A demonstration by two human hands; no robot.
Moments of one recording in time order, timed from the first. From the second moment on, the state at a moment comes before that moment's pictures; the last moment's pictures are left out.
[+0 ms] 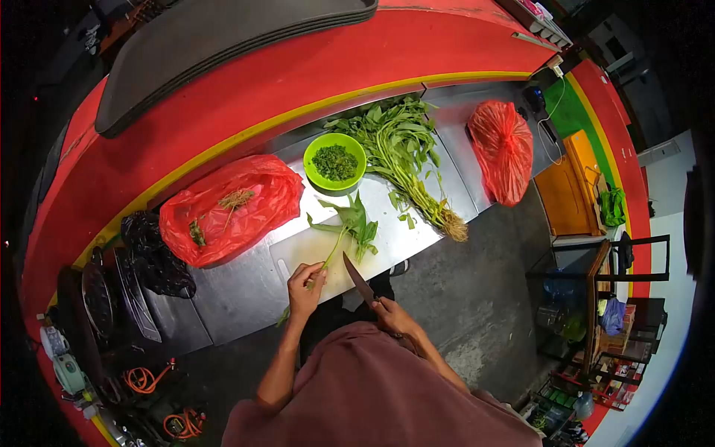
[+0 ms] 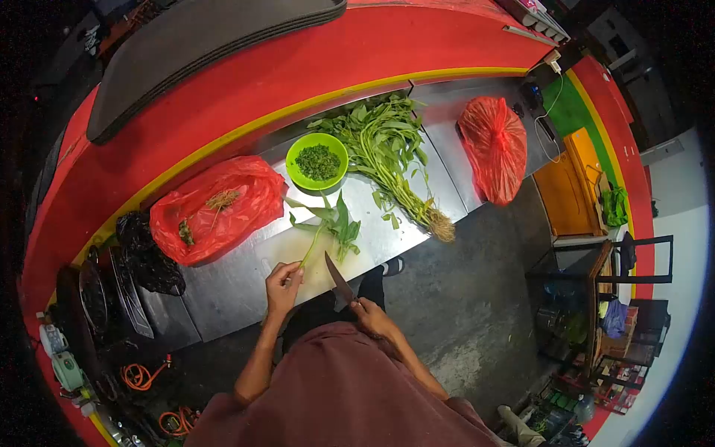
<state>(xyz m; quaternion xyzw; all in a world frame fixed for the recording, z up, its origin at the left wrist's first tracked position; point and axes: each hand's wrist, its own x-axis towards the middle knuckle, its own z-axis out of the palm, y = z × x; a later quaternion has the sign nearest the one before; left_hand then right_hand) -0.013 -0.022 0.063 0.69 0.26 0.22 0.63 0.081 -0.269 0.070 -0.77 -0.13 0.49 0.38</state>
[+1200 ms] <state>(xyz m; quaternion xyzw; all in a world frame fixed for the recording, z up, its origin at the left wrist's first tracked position) -0.028 -0.056 -0.023 0.73 0.34 0.15 0.58 0.065 -0.243 0.088 -0.87 -0.21 0.37 0.25</state>
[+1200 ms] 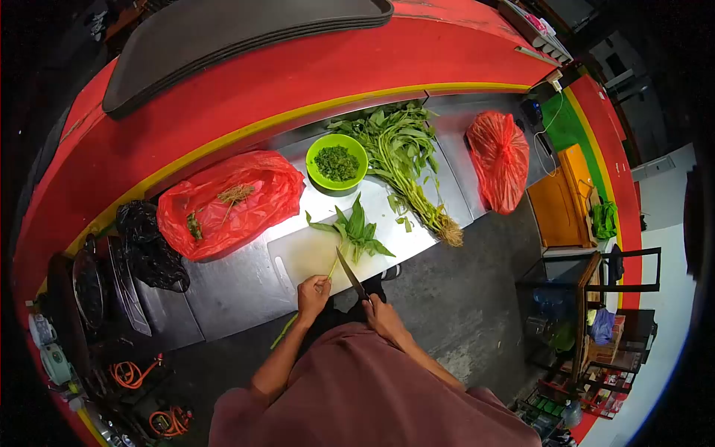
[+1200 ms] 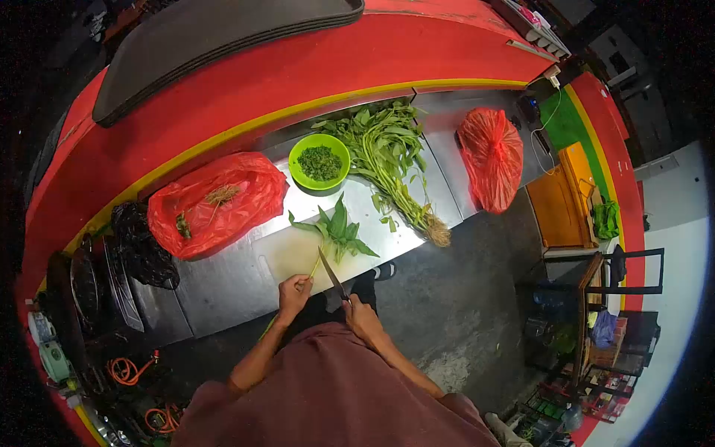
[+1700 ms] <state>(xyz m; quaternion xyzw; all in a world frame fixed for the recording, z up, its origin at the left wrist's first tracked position) -0.039 -0.053 -0.022 0.76 0.25 0.16 0.58 0.051 -0.253 0.038 -0.90 -0.26 0.29 0.21</state>
